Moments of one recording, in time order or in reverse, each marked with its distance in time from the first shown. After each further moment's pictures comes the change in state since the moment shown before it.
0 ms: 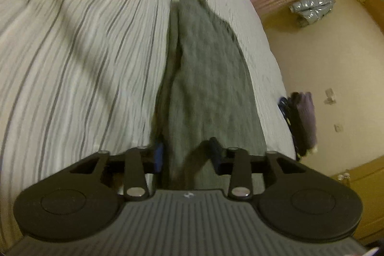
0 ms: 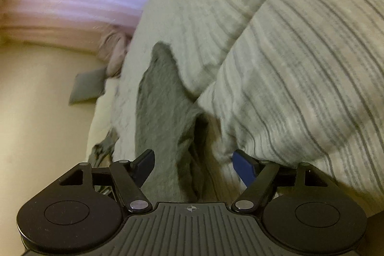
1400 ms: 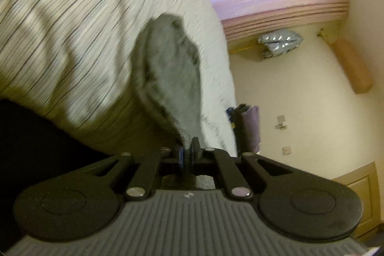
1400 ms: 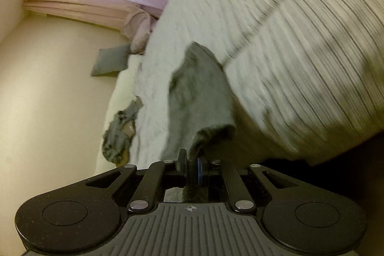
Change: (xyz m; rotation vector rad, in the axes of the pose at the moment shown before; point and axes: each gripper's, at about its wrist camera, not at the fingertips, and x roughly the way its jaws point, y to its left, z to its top) left arm -0.105 -0.020 -0.101 -0.165 -0.136 -0.223; right arm -0.106 0.049 -0.051 -0.097 0.058 0.064
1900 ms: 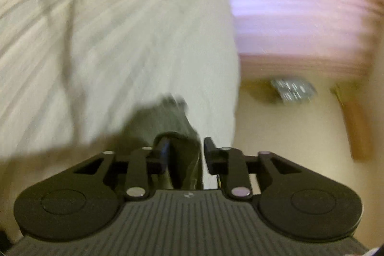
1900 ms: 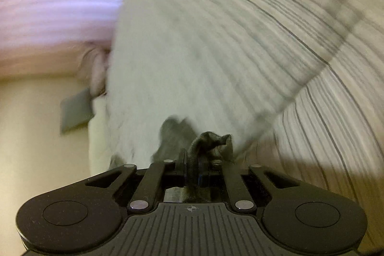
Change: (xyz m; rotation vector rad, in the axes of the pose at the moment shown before) left arm 0.104 0.024 0.164 -0.286 -0.094 0.054; right arm 0.128 -0.024 0.167 0.360 -0.055 -0.157
